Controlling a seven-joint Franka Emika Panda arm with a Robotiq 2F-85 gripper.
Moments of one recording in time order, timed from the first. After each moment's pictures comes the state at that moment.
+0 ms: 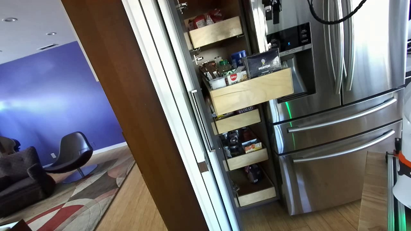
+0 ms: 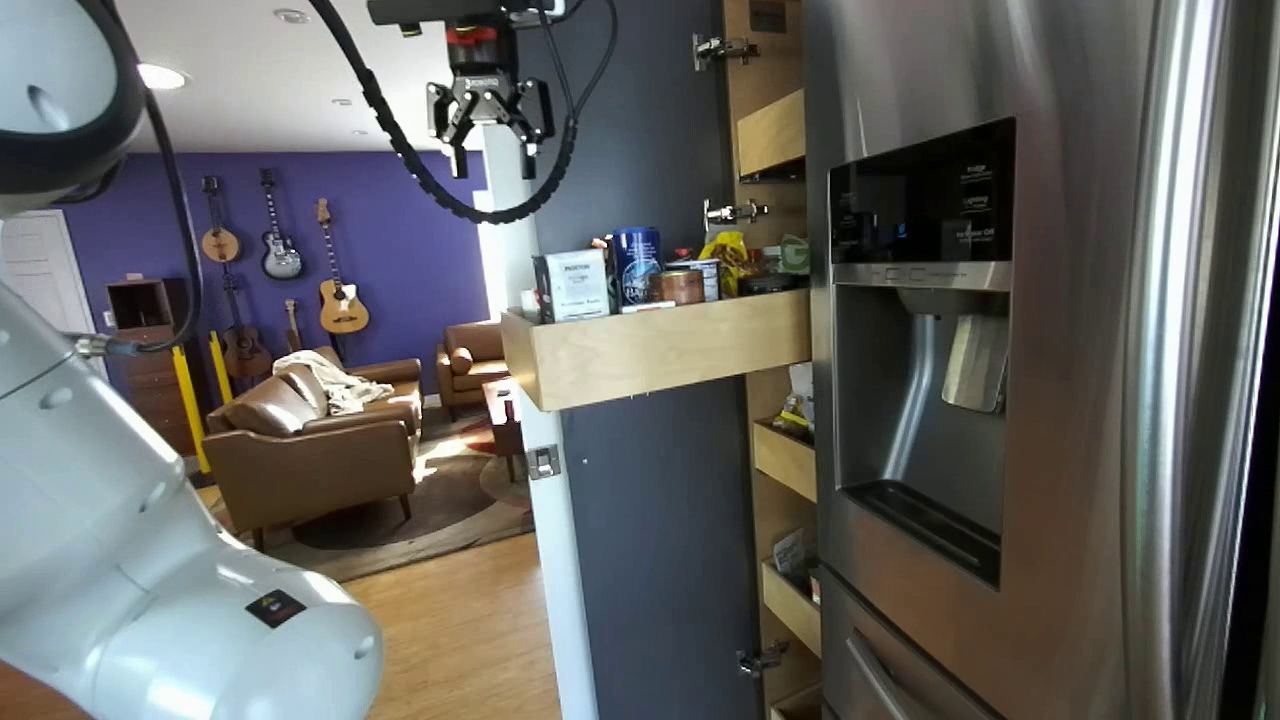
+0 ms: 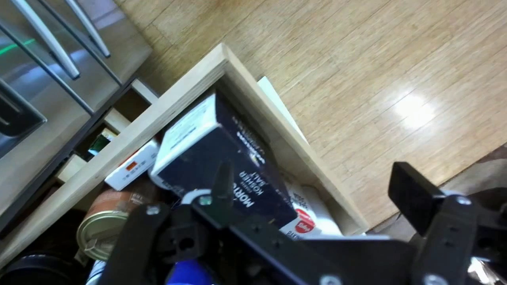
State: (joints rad) arm -0.02 -0.43 0.00 -1.48 0.16 1.18 -0.11
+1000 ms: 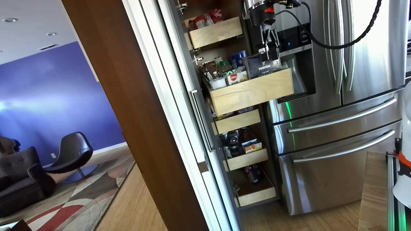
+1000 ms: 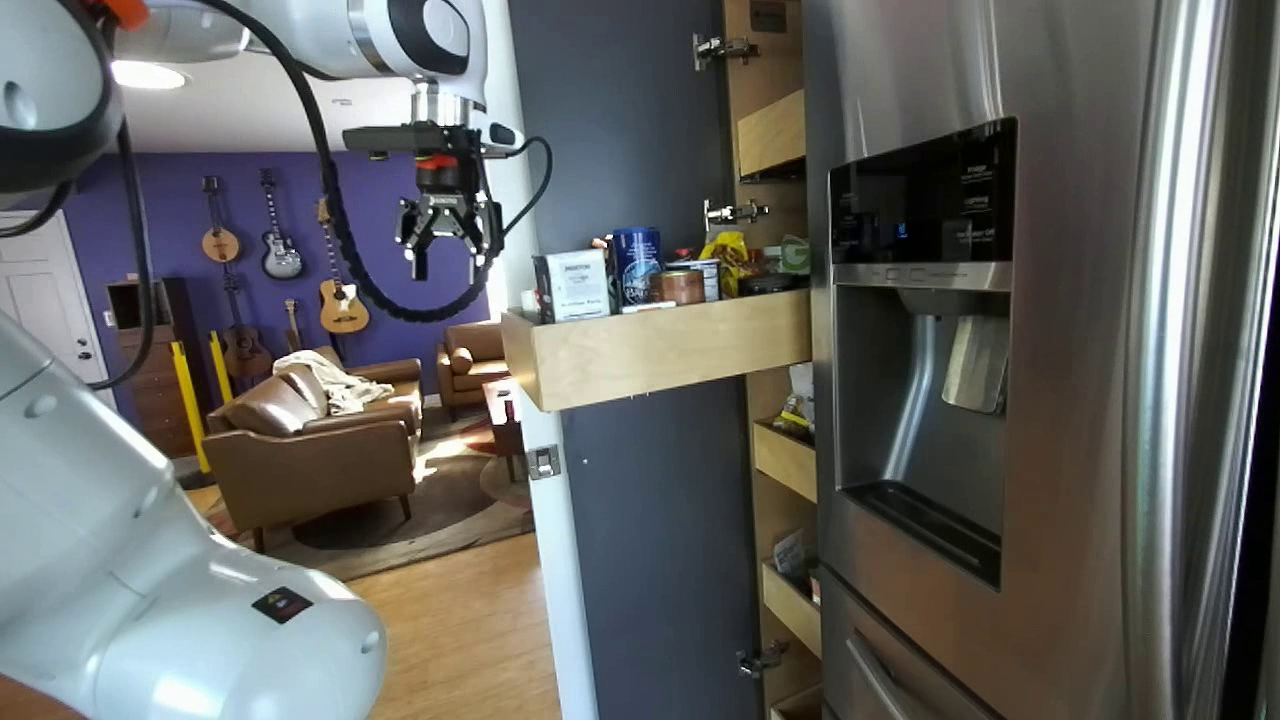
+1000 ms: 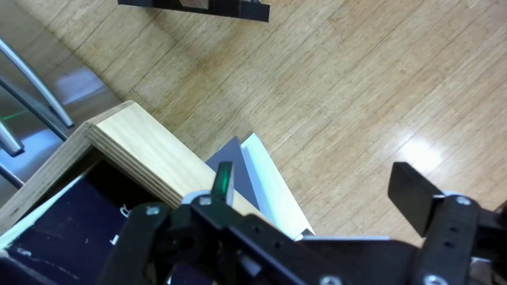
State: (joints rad) arm 0.02 -0.47 0.15 -1.82 0.20 1.32 0.10
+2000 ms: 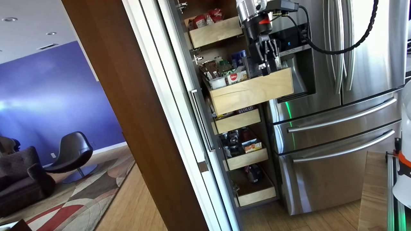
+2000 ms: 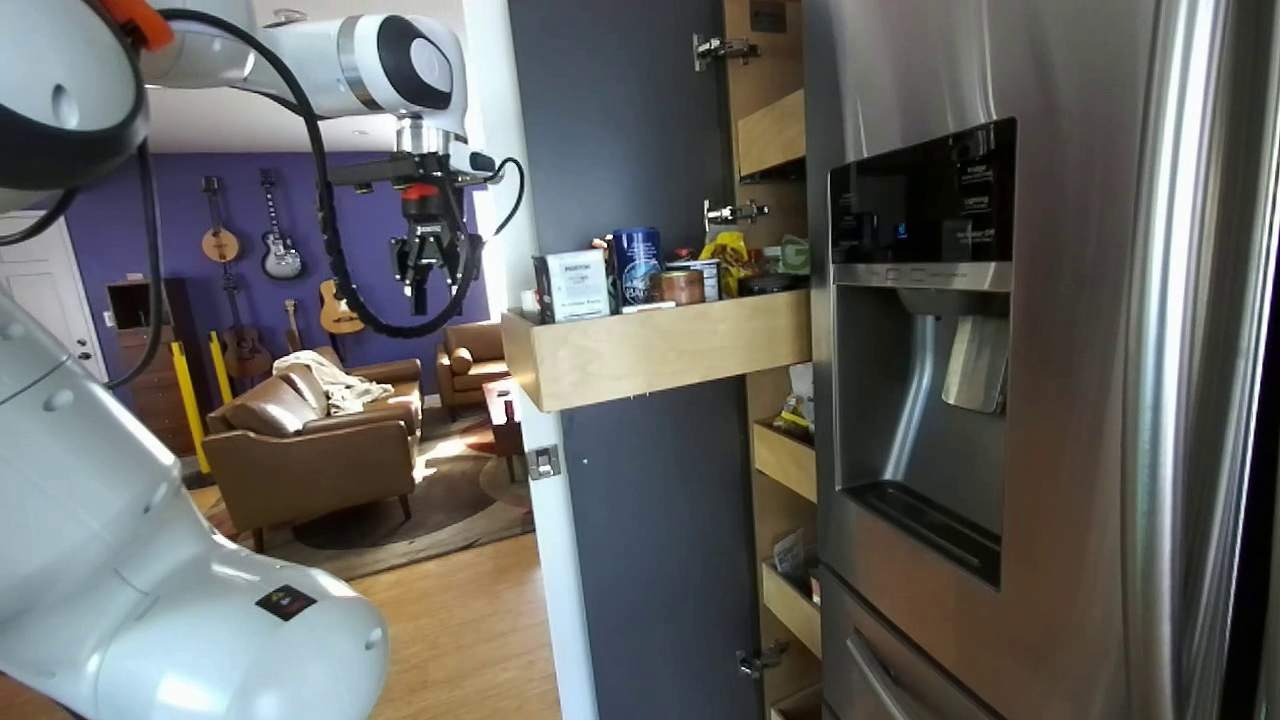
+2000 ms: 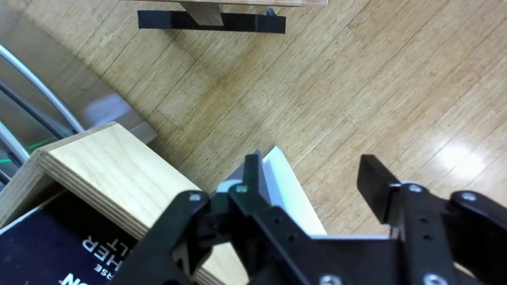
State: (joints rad) arm 0.04 -0.44 0.22 -1.85 0.15 1.34 0.25
